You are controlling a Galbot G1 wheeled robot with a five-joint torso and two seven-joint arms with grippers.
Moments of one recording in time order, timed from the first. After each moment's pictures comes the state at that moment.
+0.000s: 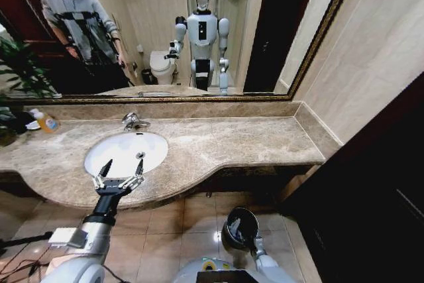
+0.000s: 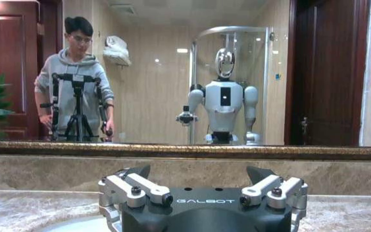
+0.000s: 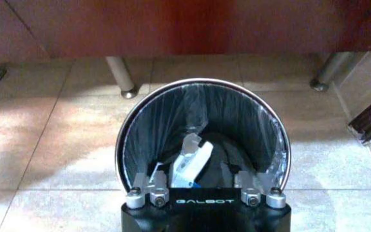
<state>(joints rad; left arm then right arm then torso) 1.84 -1.36 -0.82 -2.47 -0.37 0.04 0.05 -1.03 1.50 0.54 0.43 0.05 0.27 -0.12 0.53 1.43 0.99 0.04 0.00</state>
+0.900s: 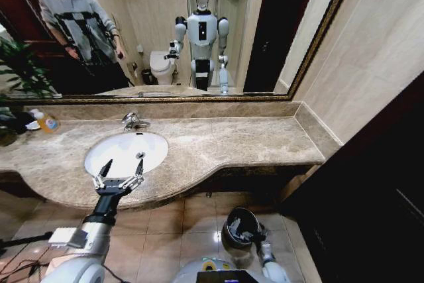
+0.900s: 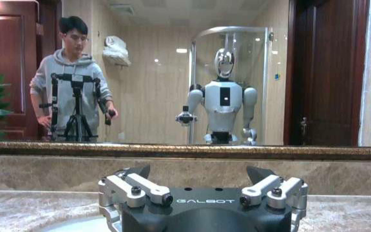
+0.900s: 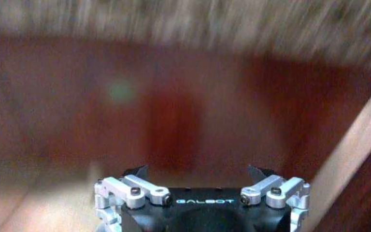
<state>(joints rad) 1.84 -1.36 -0.82 -2.47 -0.37 0.04 0.05 -1.38 1.45 0.59 1.14 0.00 0.40 -0.04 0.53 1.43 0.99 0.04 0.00</state>
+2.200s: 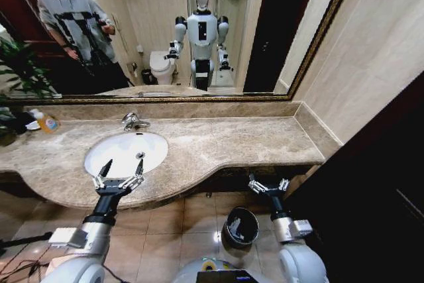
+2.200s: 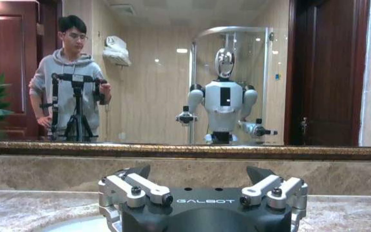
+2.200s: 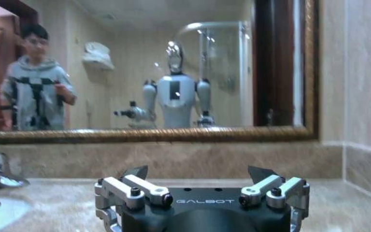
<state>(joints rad) 1.84 -1.36 -0.82 -2.47 -0.37 0.04 0.05 -1.72 1.51 0.55 2.27 0.08 0.10 -0.07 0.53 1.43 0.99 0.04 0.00</state>
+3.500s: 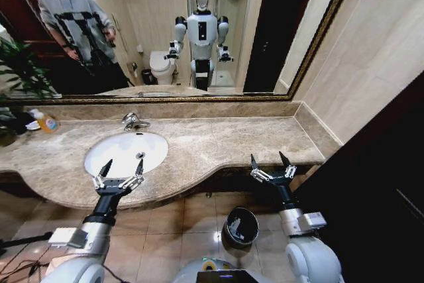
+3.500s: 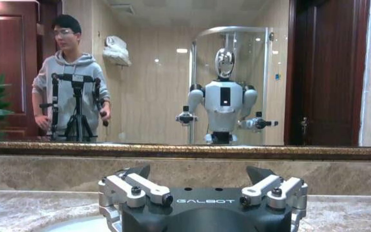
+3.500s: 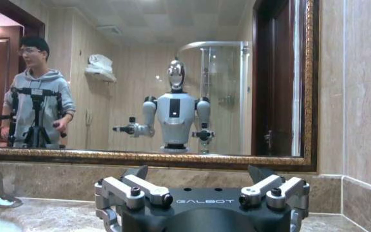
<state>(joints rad) 1.84 -1.36 -0.82 -2.47 -0.37 0.04 0.05 -1.71 1.53 0.57 2.38 0.05 0.04 -0.08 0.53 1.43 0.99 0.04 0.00</state>
